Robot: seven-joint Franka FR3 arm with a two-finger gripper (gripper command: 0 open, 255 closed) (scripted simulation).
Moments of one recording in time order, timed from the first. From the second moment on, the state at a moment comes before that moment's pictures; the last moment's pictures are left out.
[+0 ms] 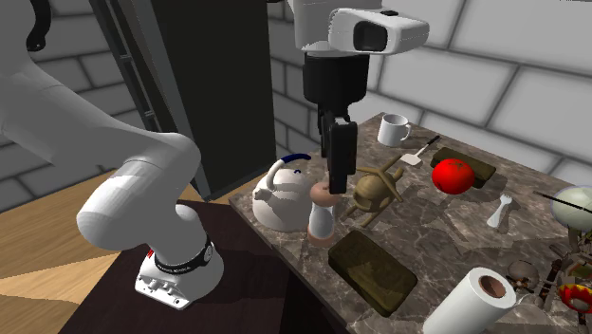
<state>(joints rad) -0.02 -0.79 0.04 -2.43 -0.08 1.71 -0.14</state>
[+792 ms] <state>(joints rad) 0.06 -0.77 0.11 -2.66 0.13 1.90 0.01</state>
